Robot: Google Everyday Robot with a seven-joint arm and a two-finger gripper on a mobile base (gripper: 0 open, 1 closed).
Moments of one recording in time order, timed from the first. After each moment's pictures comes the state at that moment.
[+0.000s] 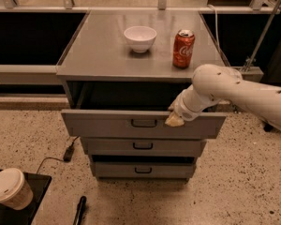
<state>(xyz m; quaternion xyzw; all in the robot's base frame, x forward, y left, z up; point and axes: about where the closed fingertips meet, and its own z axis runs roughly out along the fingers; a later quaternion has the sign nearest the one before) 0.634 -0.128 0.671 -0.60 0.76 0.05 0.23</state>
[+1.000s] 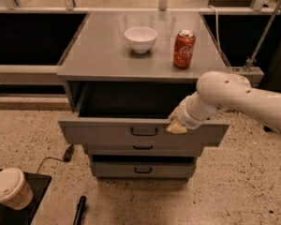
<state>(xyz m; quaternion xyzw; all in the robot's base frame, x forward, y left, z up) 0.600 -0.130 0.677 -0.60 0.76 0.04 0.24</state>
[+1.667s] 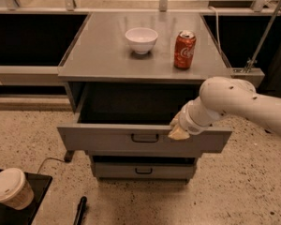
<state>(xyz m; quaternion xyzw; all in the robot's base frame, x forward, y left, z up) 0.581 -0.131 0.680 -0.60 0.76 0.03 0.24</state>
